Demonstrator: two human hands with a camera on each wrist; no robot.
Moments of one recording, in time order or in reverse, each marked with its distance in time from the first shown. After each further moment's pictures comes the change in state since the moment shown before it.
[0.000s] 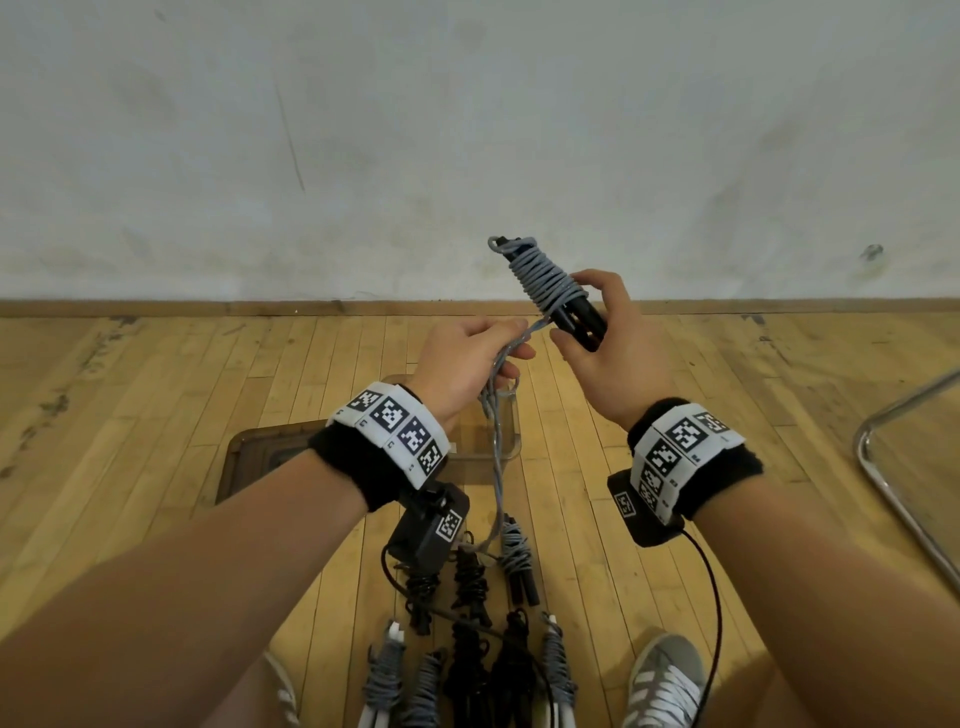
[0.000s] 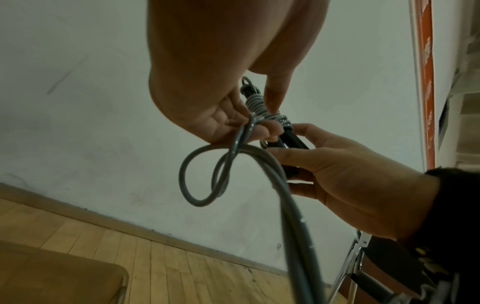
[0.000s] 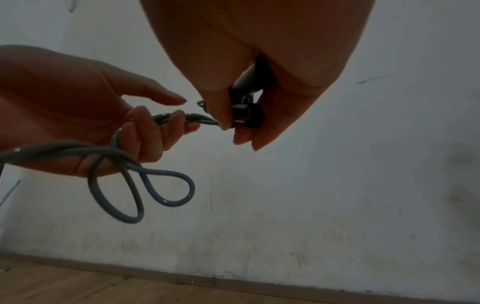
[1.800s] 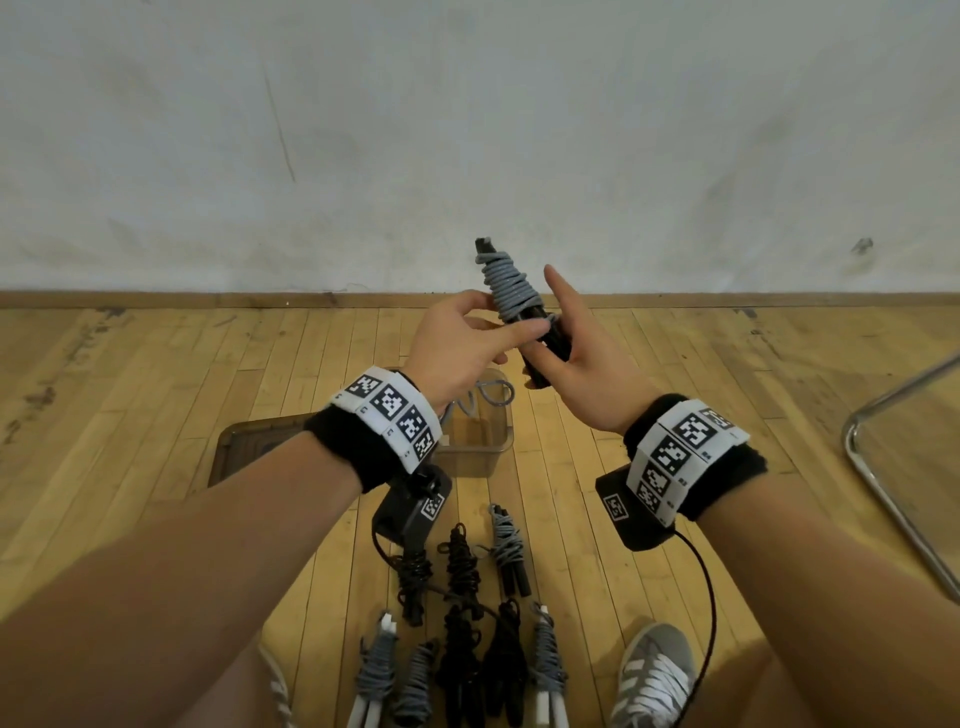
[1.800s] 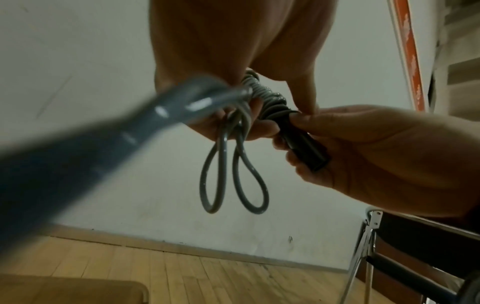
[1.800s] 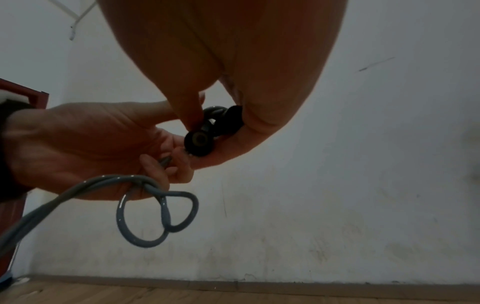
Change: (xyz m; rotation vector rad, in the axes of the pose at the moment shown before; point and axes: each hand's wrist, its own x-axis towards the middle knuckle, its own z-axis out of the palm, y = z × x) left_hand 0.012 -0.008 -0.002 0.127 0.000 0.090; right_hand -0.009 0.001 0.007 0.222 -0.331 -0.031
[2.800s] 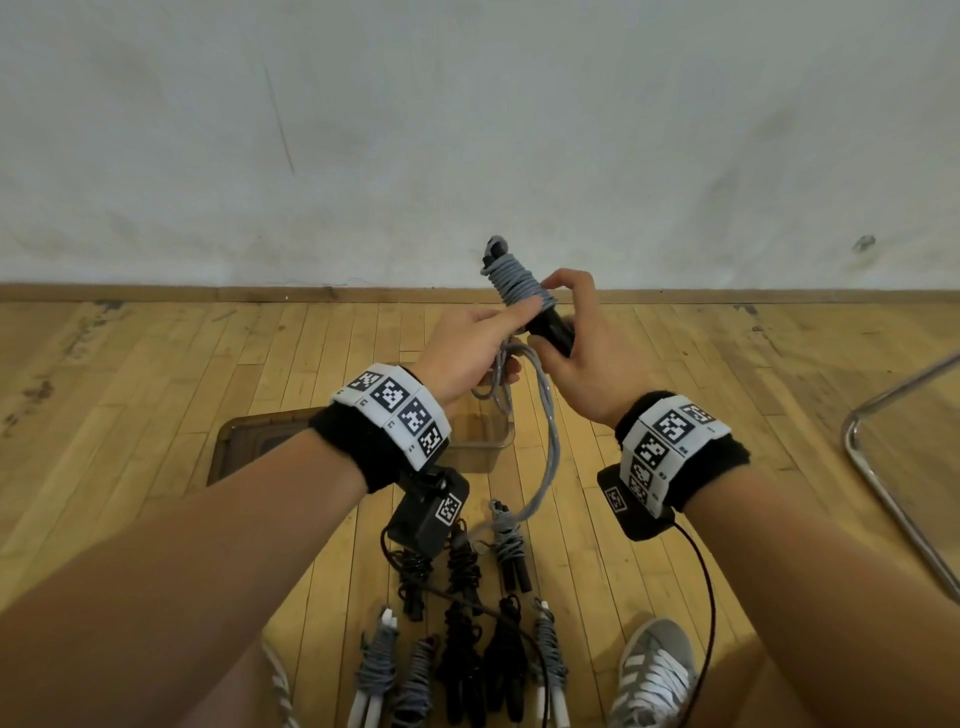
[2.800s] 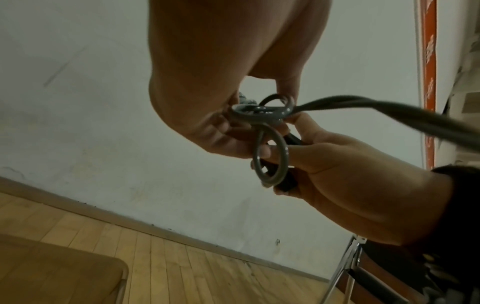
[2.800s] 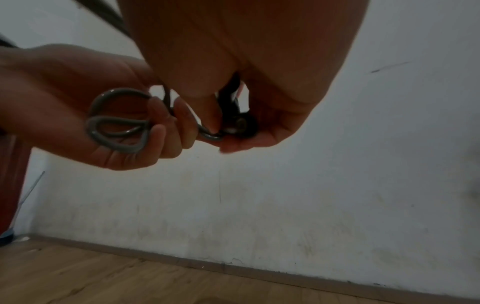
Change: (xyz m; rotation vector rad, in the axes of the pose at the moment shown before) left_hand -0.005 0.004 0.005 -0.177 -0.135 -0.128; right_hand 0.004 0.003 0.003 -0.262 0.136 -0.033
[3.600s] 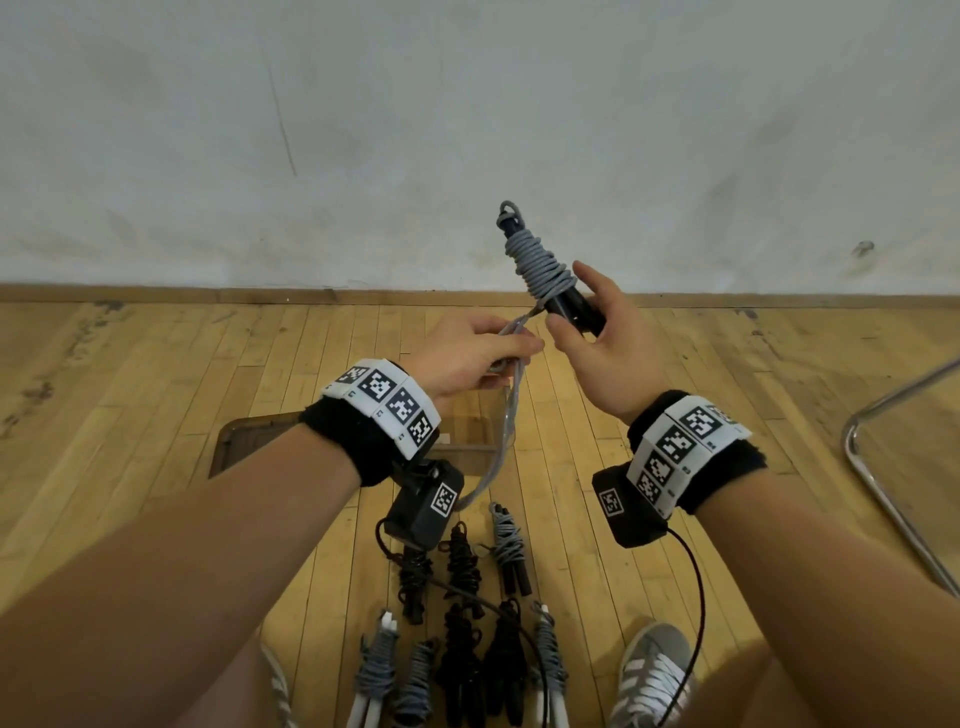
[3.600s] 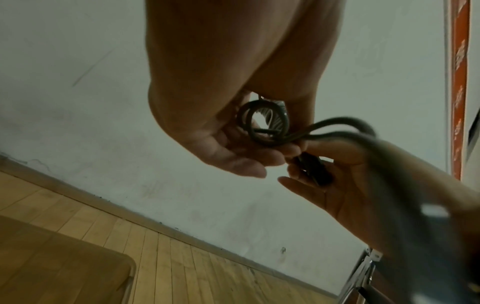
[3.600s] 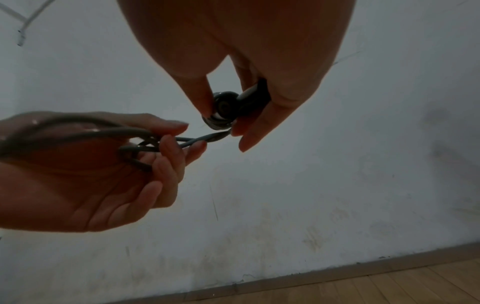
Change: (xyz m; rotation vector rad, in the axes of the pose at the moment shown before) left_hand 0.002 0.002 -0.010 0.044 -0.046 -0.086; right_hand 0.001 -0.007 -0.012 0.279 0.125 0.116
